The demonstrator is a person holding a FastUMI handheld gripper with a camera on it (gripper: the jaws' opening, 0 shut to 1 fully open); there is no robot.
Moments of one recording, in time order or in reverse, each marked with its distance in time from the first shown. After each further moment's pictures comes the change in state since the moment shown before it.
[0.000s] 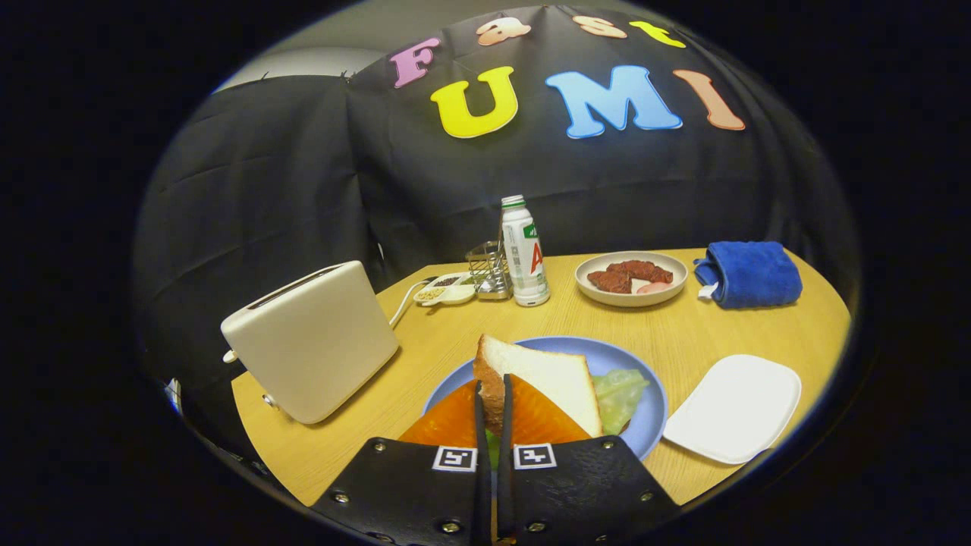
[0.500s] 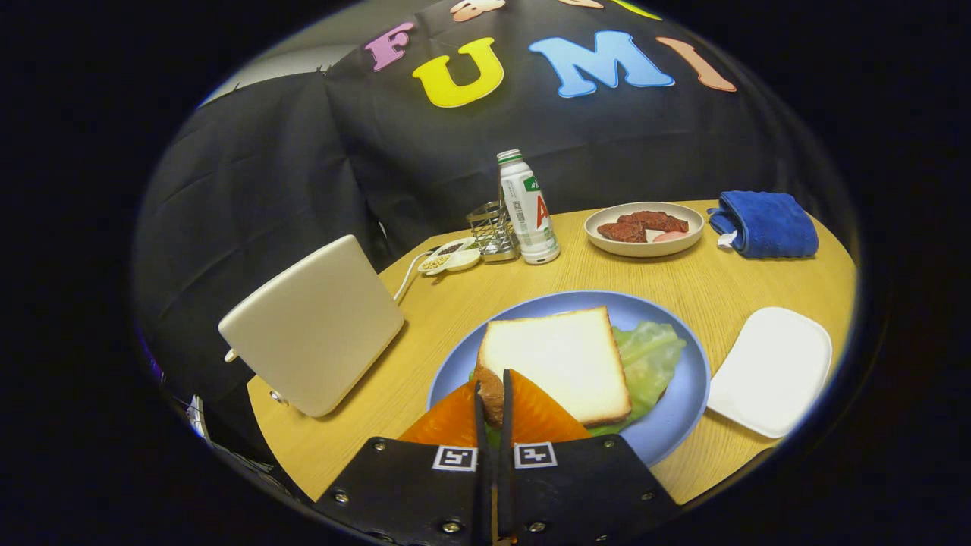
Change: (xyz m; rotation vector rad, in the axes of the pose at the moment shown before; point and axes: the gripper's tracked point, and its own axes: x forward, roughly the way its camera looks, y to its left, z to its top) arm 0.010 0.006 -0.023 0.073 0.098 0.025
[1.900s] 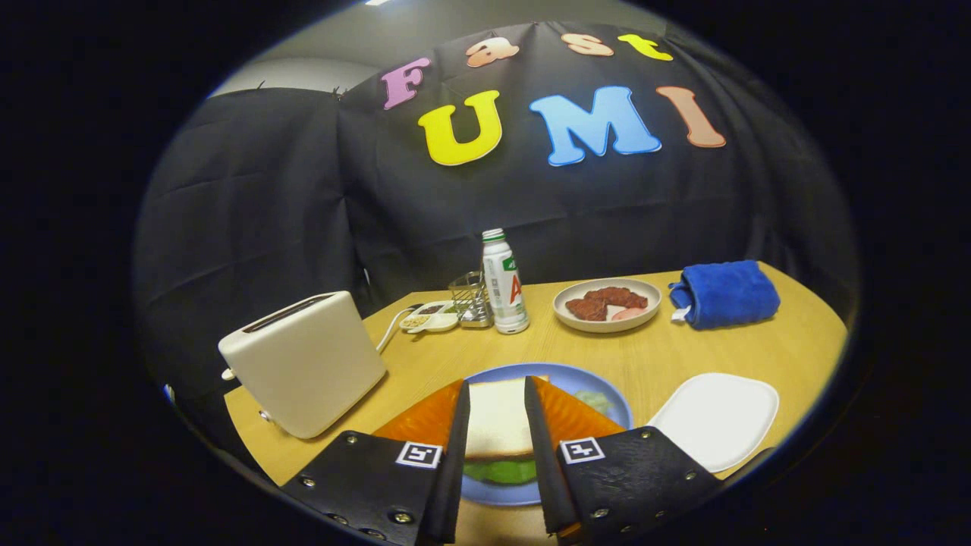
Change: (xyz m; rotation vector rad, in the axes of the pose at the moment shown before) arm -0.049 -0.035 0.067 -0.114 -0.282 -0.150
